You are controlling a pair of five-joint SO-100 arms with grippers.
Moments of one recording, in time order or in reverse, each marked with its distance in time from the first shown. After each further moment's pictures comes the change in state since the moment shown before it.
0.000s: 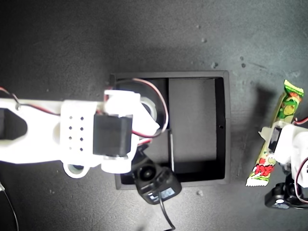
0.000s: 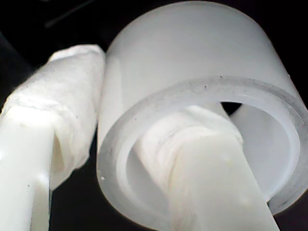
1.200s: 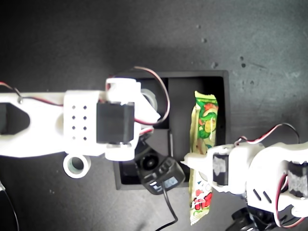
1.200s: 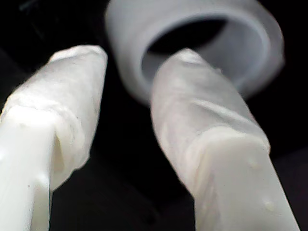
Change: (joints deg) arm 0 -1.6 -1.1 -0.4 0.0 0.5; arm 1 -0.6 -28.6 -49.1 -7.7 -17.2
